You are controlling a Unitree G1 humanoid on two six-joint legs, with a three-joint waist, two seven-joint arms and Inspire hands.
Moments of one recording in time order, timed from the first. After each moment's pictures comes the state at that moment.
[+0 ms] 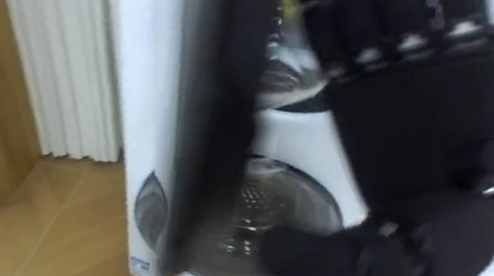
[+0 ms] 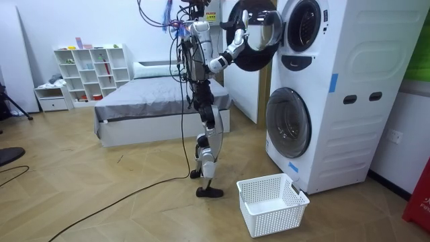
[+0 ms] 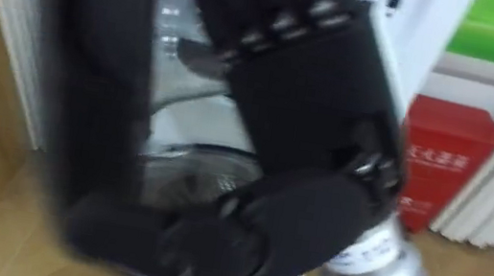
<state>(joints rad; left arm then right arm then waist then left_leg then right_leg) 0.21 0.28 -0.04 1.12 -0.08 -0.02 0.03 -0.11 -0.23 0.25 -0.49 0.81 -0.13 0.60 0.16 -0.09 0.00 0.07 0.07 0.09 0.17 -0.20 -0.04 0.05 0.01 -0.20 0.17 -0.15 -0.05</state>
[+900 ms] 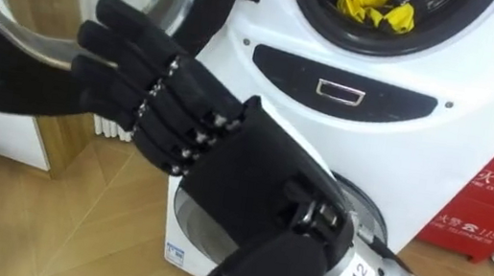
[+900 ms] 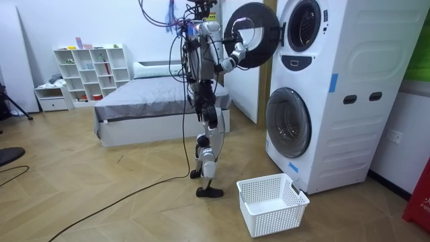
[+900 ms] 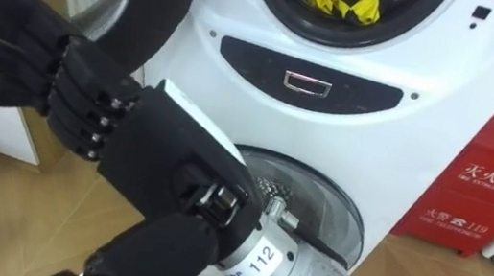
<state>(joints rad) 0.20 0.27 -0.08 1.12 -0.08 -0.02 0.06 -0.14 -0.25 0.36 -0.43 0.70 -0.02 0.57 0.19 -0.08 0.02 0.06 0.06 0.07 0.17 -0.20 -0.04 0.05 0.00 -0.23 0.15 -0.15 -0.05</state>
